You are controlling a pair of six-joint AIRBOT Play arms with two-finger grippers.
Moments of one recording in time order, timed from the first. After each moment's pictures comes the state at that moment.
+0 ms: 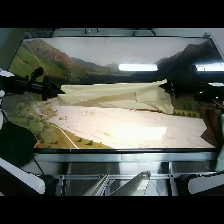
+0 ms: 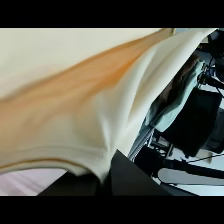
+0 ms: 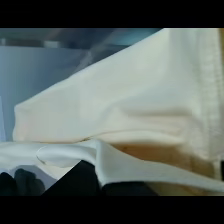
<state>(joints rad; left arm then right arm) 0.33 -2.01 1.68 0.59 -1.69 -1.28 -0.28 -1.76 1.18 -0.28 1.05 0.94</state>
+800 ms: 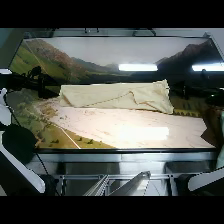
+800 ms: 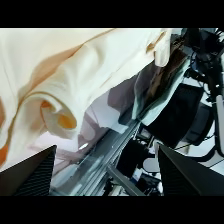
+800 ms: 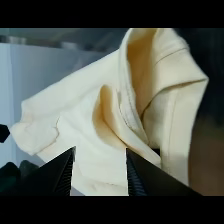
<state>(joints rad) 0.40 -2.22 1.99 0.53 -1.85 -1.41 -0.49 -1.85 1.26 -0.28 1.26 0.79</state>
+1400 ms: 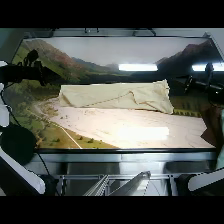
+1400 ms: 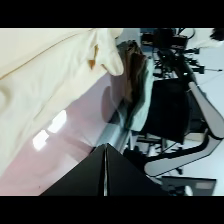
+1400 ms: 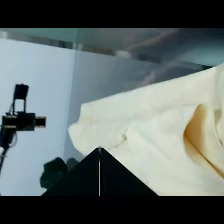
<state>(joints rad) 0.33 -2.07 1.96 0.40 -1.78 -1.23 -0.47 -1.82 1.28 -0.13 1.39 0.78</state>
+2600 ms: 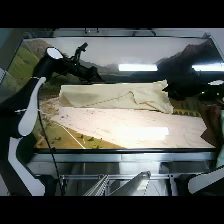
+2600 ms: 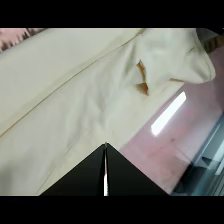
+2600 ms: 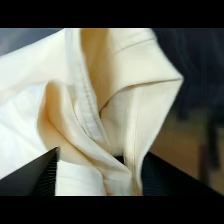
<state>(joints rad) -0.20 -2.02 1.93 0.74 -1.31 -1.23 -0.32 -1.87 1.31 -0.60 1.08 0.97</state>
